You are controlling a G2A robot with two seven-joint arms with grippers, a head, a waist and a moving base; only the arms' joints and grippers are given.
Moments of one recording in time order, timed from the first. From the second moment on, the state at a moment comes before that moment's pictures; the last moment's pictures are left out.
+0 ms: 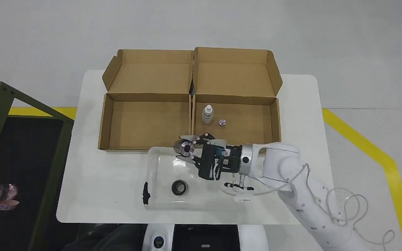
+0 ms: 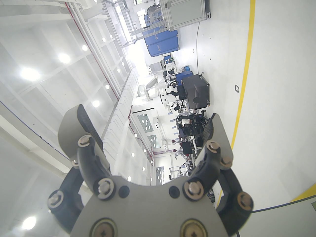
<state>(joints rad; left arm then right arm) -0.33 -0.16 -0.45 -1.44 1.96 -0.37 0.19 -1.10 -1.17 0.99 -1.95 -1.27 -0.74 0.22</state>
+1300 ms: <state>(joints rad) -0.33 -0.16 -0.45 -1.44 1.96 -0.37 0.19 -0.64 -1.34 0.66 -1.42 -1.15 -0.51 0.32</state>
